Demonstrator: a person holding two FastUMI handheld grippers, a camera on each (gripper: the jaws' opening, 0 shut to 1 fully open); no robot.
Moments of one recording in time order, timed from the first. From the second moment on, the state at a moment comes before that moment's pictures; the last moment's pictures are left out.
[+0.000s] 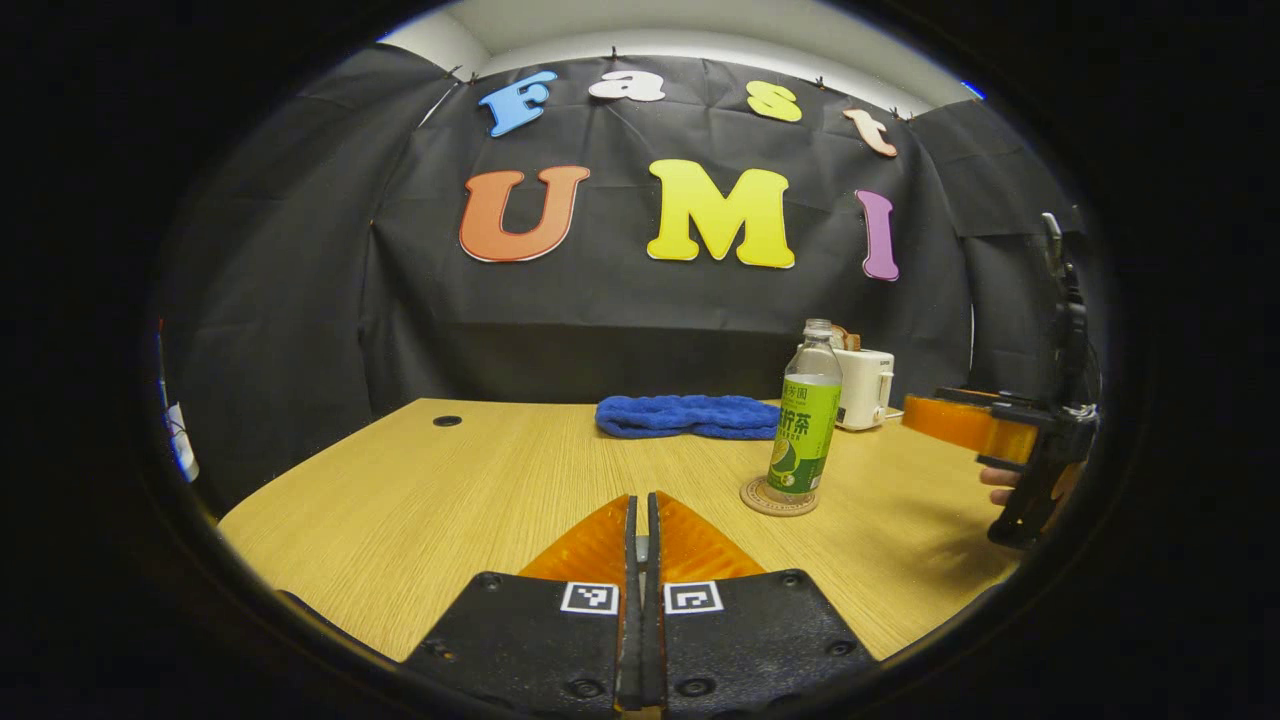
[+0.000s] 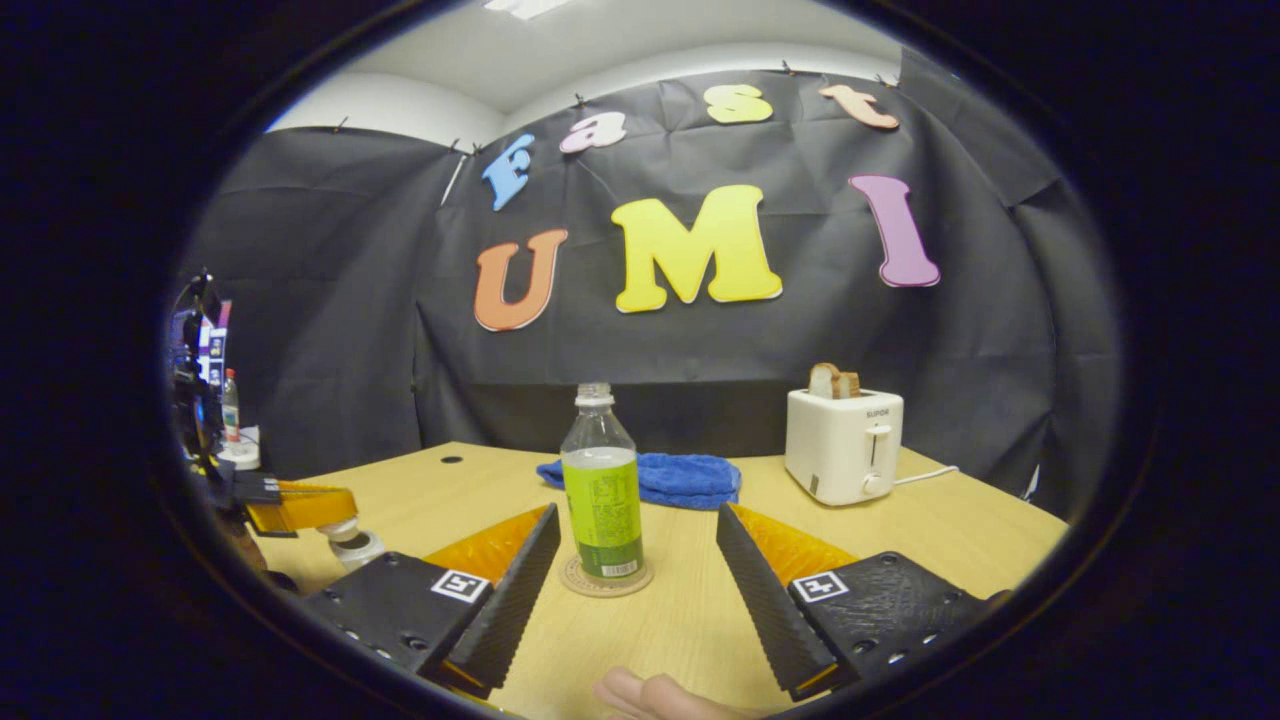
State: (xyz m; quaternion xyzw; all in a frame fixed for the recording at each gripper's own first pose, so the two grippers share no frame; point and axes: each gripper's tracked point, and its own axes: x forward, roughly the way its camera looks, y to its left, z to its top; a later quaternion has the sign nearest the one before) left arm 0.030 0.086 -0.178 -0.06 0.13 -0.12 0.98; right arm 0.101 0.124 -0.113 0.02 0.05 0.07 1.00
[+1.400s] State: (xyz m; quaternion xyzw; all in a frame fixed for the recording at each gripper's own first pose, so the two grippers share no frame) left arm 0.013 0.082 -0.127 -0.05 0.13 -0.06 0.99; right arm 0.018 0.034 -0.055 -0.04 -0.02 -0.01 1.00
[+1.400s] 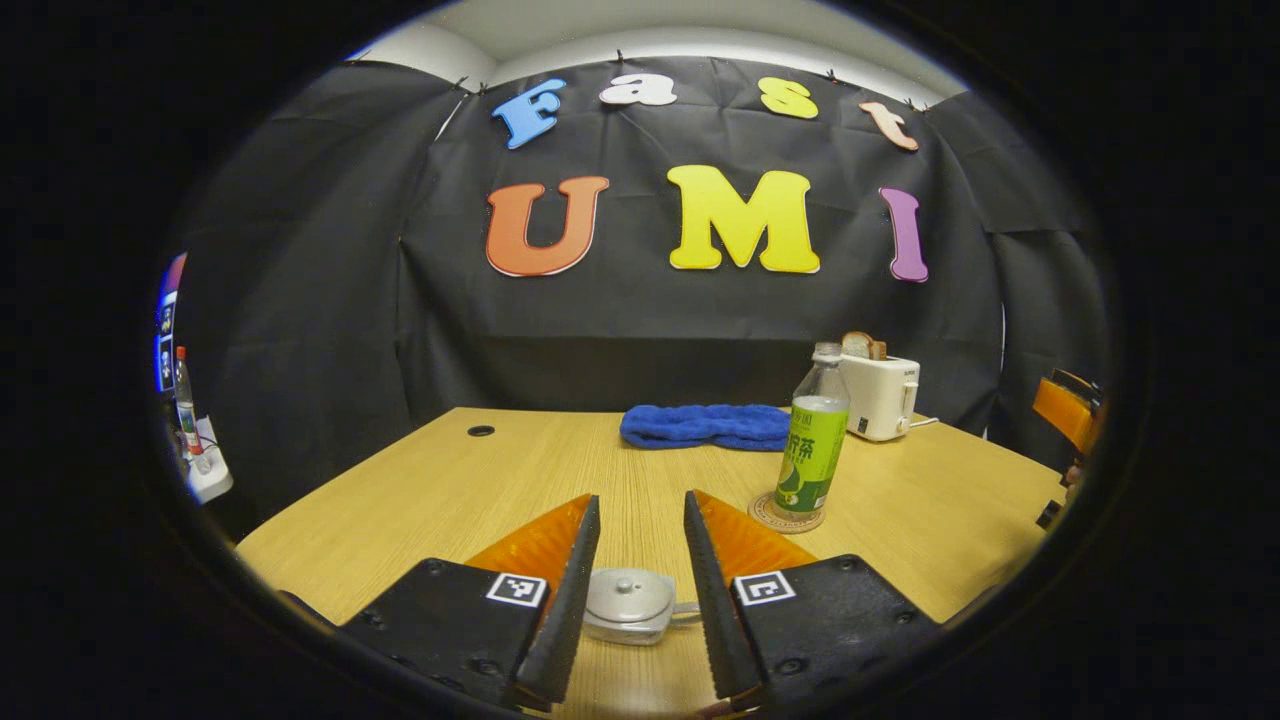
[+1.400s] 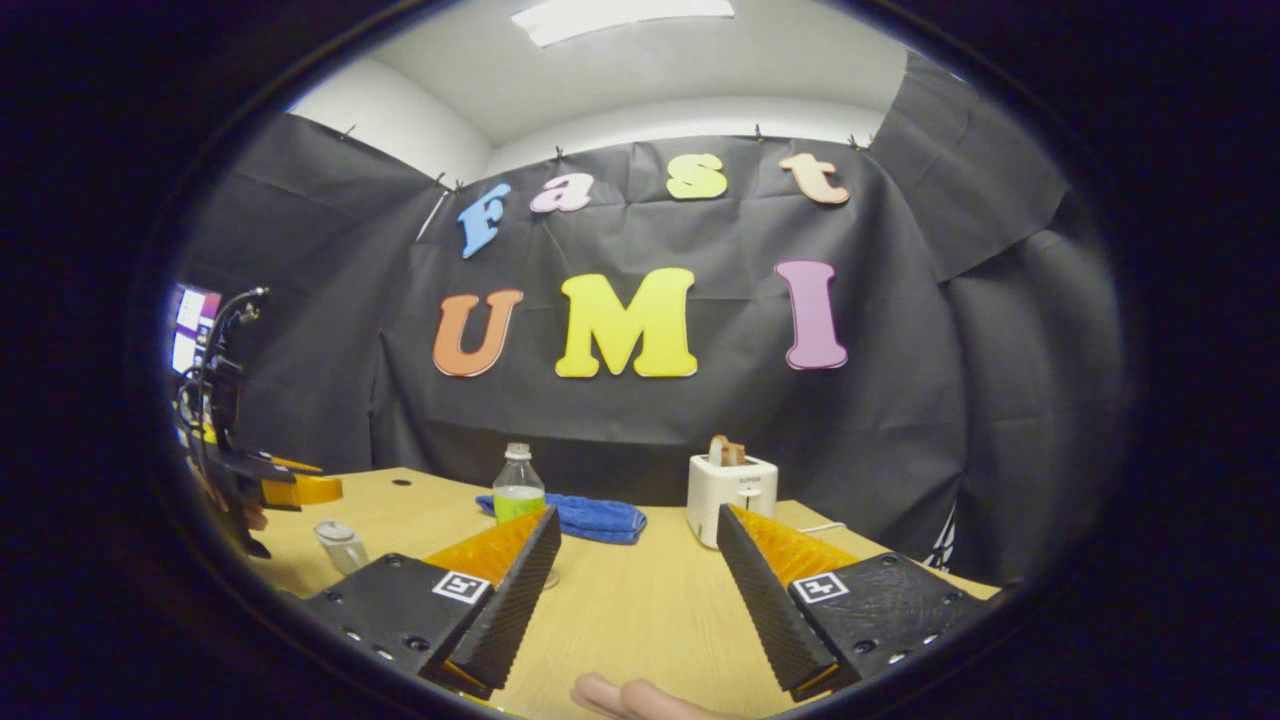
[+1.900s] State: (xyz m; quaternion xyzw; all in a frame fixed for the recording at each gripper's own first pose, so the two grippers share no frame) left arm -0.040 0.083 -0.062 -0.05 0.09 -0.06 0.99; right arm -0.017 0.065 -0.034 -0.07 0.01 -0.03 1.00
